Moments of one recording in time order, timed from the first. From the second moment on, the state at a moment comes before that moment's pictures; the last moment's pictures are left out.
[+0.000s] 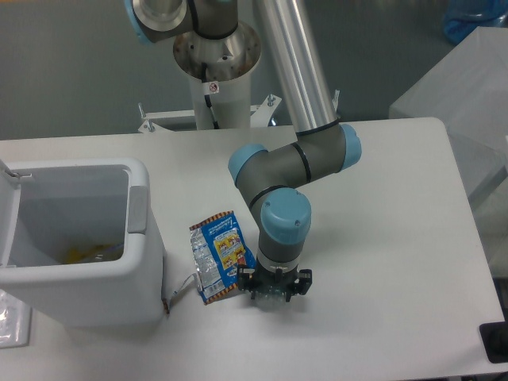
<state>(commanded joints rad) 2.41 -2.19 -1.62 -0.78 1.47 0.48</state>
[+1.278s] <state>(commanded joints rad) 2.43 -2.11 -1.34 -0.78 1.24 0.37</state>
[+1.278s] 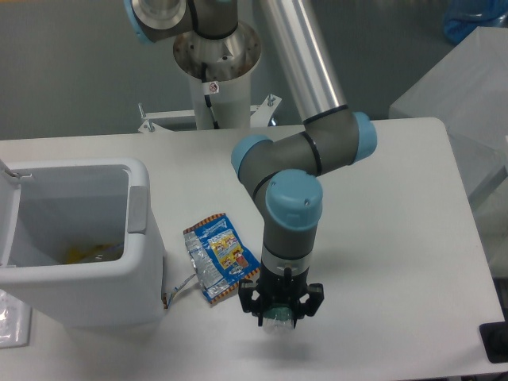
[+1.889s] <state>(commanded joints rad) 2.50 -2.00 -1.22 -0.78 0.98 0.28</state>
